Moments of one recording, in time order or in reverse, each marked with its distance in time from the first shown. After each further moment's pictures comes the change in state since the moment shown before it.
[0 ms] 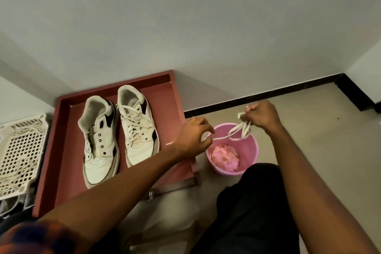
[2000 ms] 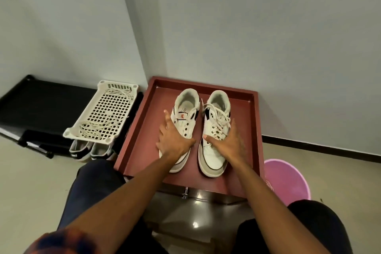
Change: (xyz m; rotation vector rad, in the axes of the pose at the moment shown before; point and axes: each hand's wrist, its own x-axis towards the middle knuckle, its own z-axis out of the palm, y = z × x) left_hand -0.166 -0.139 -0.096 -0.193 0.445 -1.216; right_hand -0.114 -0.179 0.238 -0.128 -0.223 -0.167
